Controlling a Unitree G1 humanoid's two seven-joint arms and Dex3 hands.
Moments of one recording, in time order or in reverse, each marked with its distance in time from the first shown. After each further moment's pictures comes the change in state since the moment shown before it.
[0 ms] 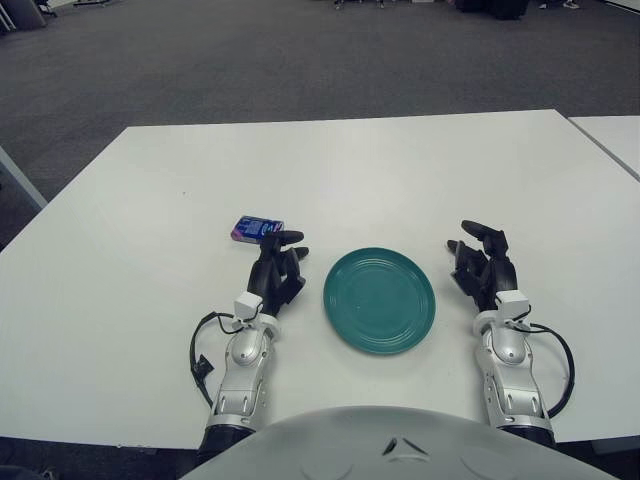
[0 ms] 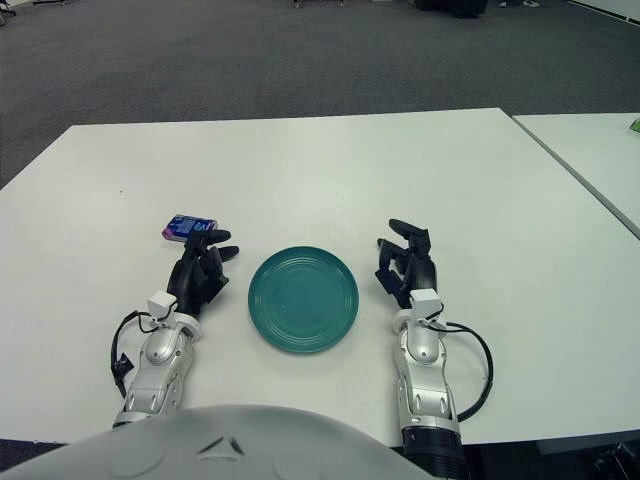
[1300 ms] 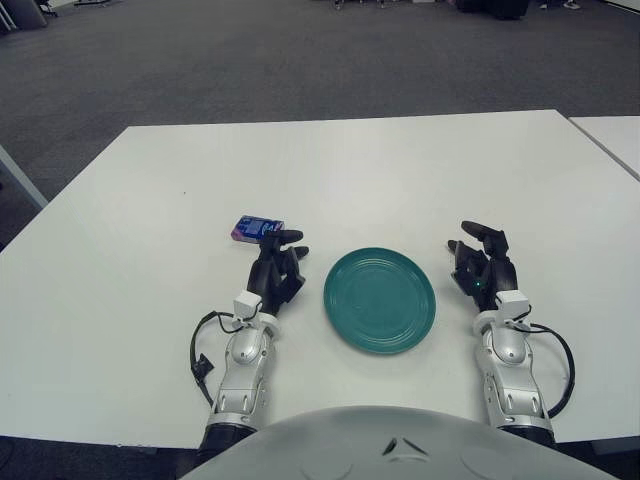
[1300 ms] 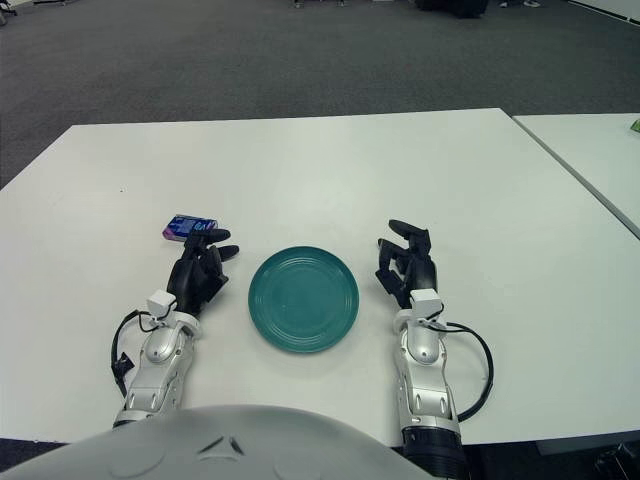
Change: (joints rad) left arm -0.011 0.000 0.003 0.007 -0.018 0.001 -0.003; right arm -0.010 0.002 0.000 0.001 0.000 0.004 -0.001
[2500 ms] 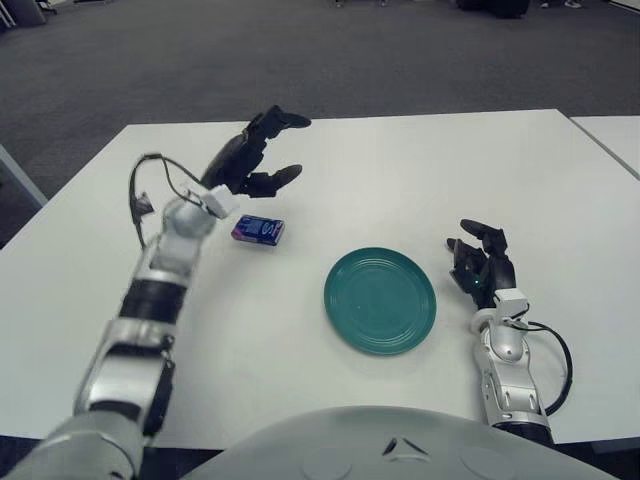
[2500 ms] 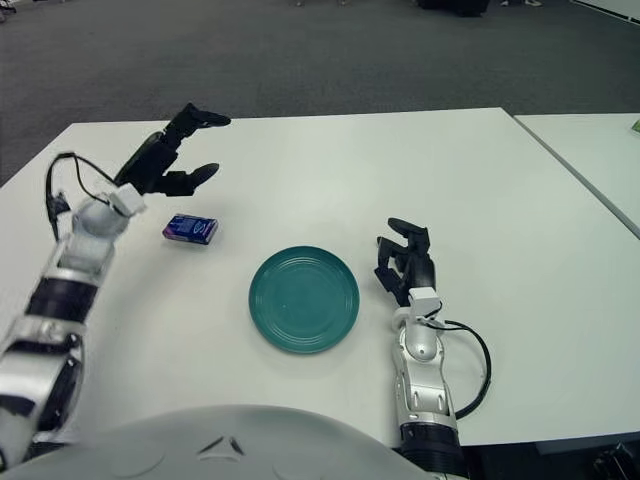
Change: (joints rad) left arm -0.697 0.562 0.019 0.291 0.301 -0.357 -0.219; right arm -0.010 0.005 0.000 0.016 0.000 -0.022 -0.005
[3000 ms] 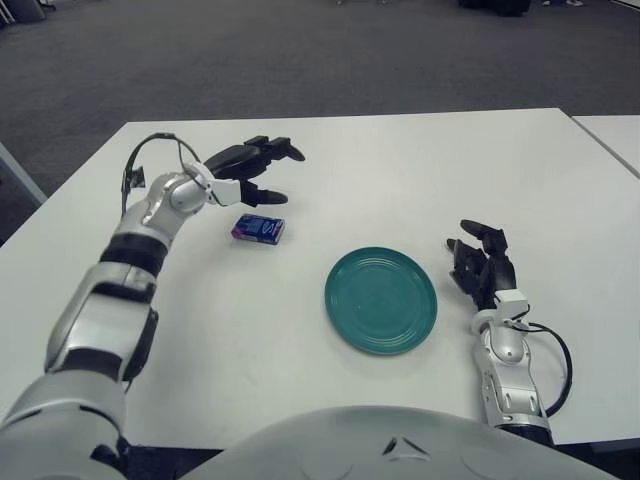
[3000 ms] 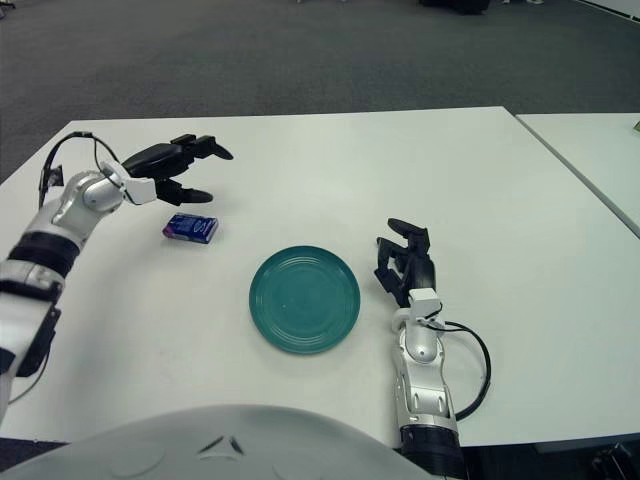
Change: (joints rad) left arm -0.298 0.119 -0.241 0.483 0.280 -0.128 -0.106; right arm 0.017 0.002 0.003 -0.013 0.000 0.008 0.002
